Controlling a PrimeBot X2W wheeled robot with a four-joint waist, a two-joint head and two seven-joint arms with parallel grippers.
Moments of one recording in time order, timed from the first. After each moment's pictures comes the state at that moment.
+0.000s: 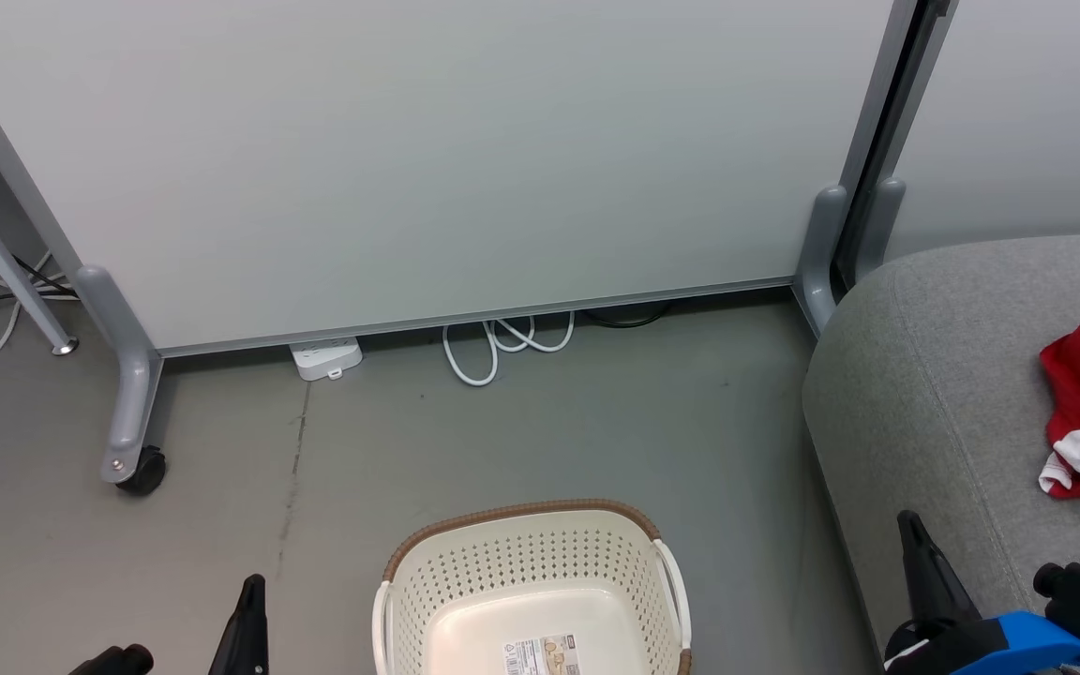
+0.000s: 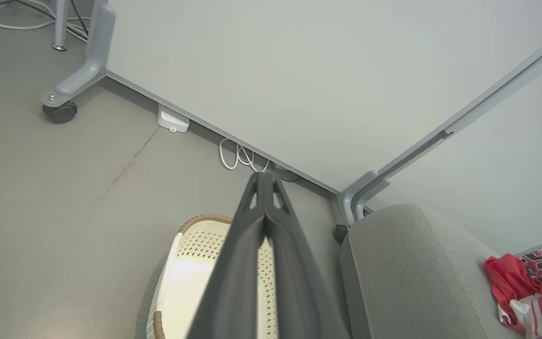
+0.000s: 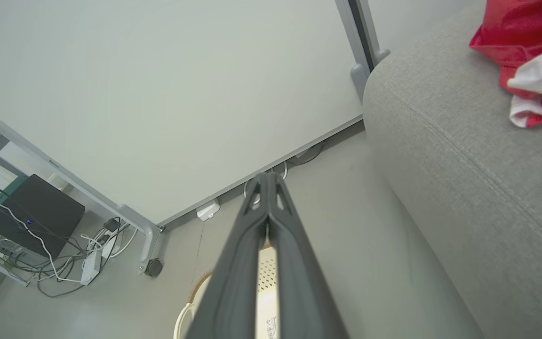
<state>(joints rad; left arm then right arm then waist) -0.02 0.06 -0.05 0.39 -0.70 -0.13 -0.14 0.04 -0.05 -0.07 0.17 0.51 0.13 0.01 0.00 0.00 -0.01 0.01</state>
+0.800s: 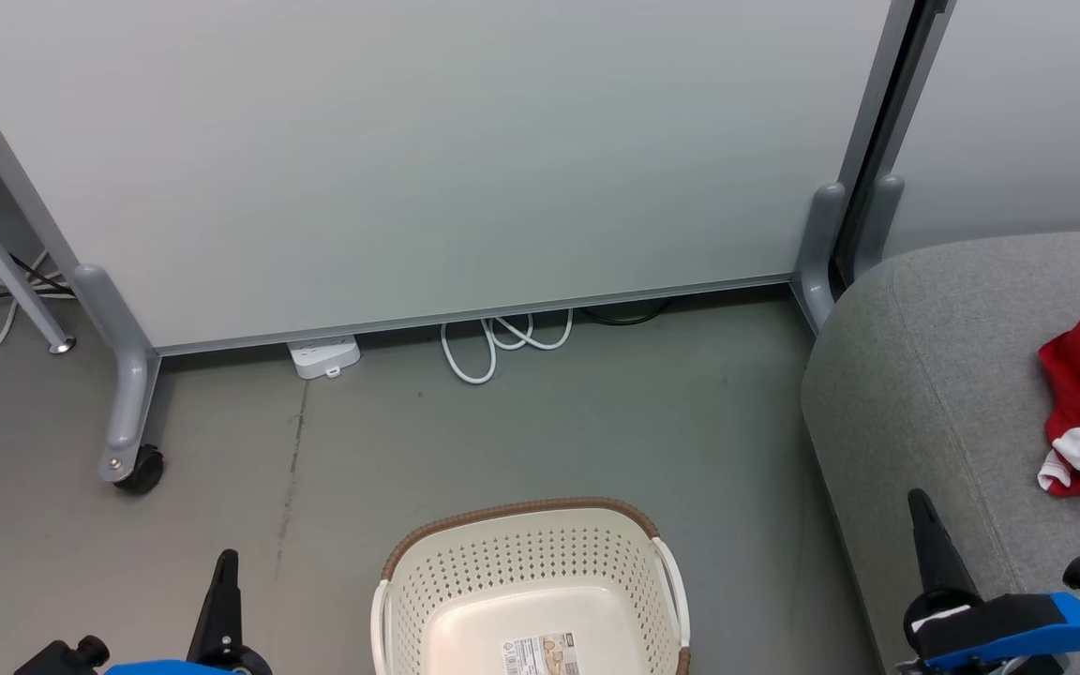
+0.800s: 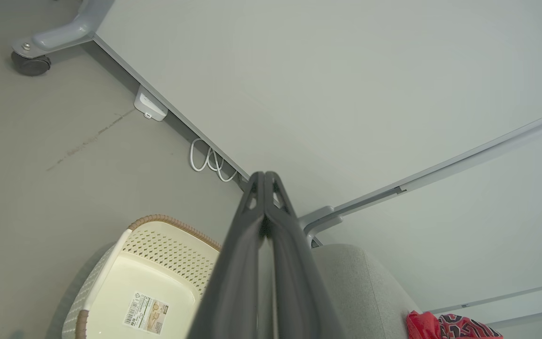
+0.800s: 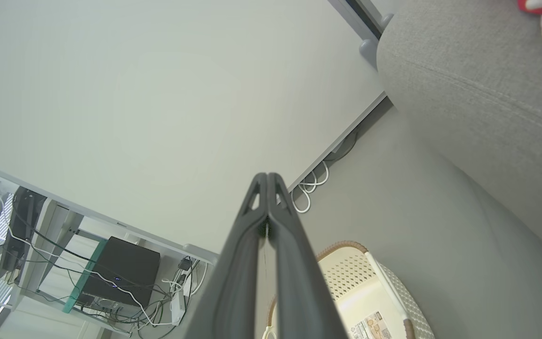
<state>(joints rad) -0.04 0.05 0.00 0.34 -1.00 -0.13 -0.06 0.00 -0.05 -0.08 0.19 0.87 0.13 0.04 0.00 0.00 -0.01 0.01</state>
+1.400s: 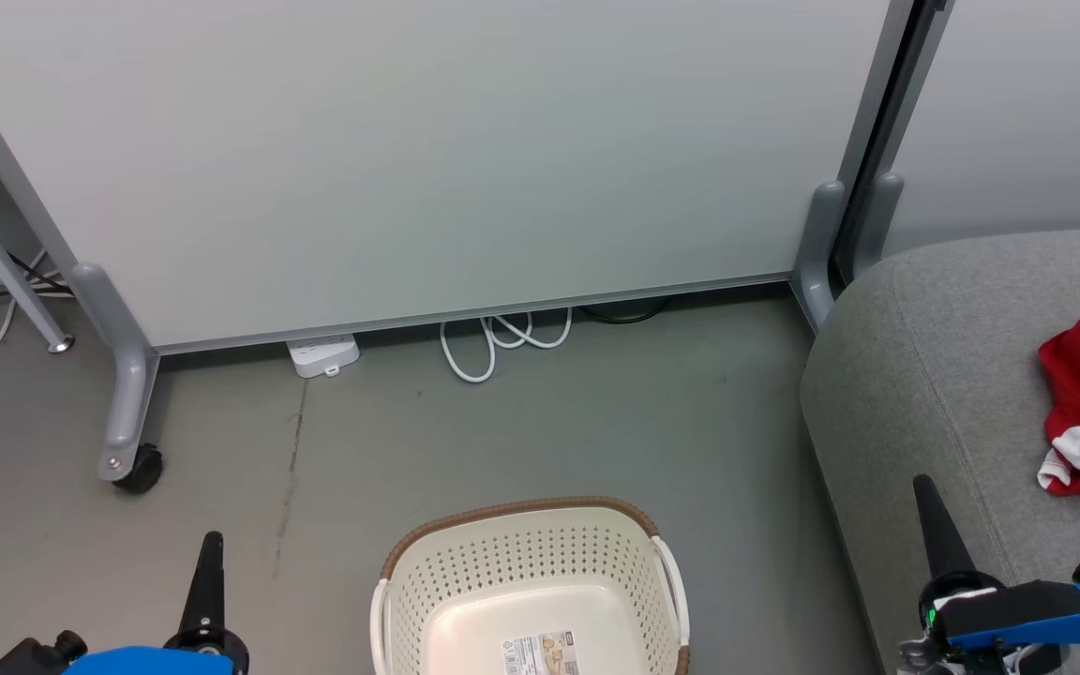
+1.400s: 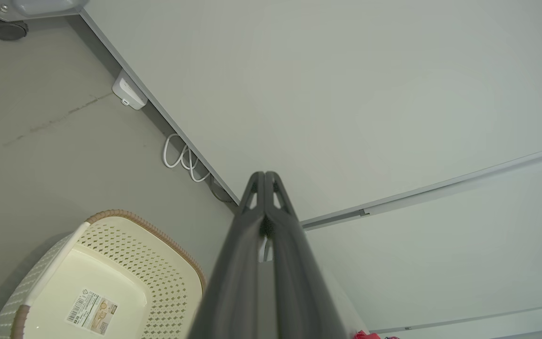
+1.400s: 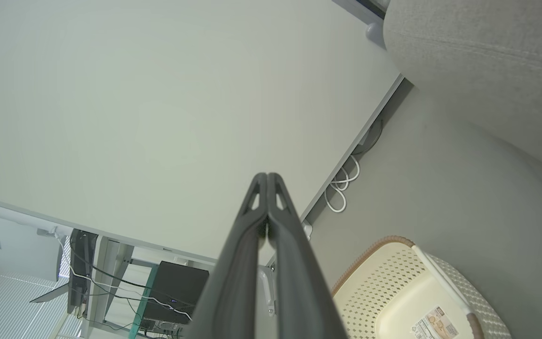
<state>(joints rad) -0.06 0.05 0.03 0.32 -1.18 -0.13 -0.01 -0.04 -0.05 -0.09 0.21 1.09 0.13 0.06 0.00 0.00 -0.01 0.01</state>
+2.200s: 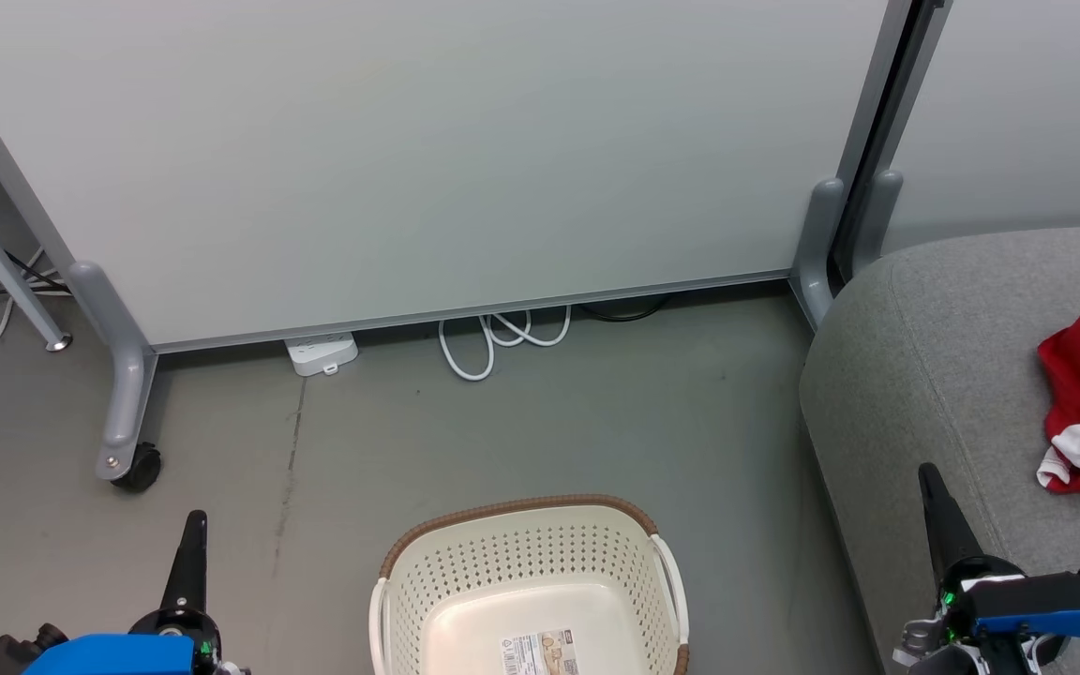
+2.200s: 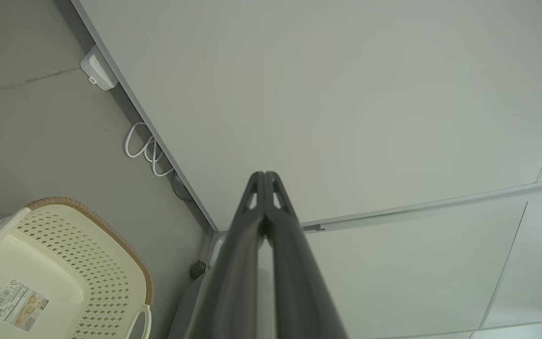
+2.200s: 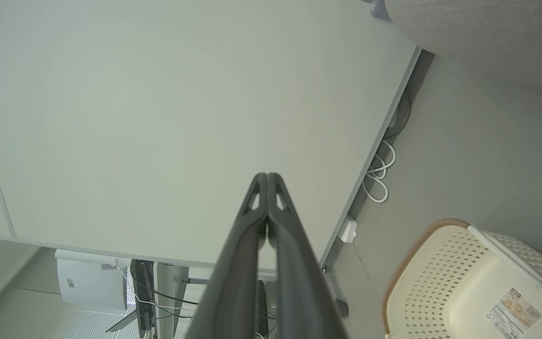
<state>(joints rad) -0.08 0.05 0.07 0.28 -1.37 -0.13 0.05 -0.06 -0.05 -0.10 0.22 1.33 0.13 0.09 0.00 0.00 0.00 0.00</state>
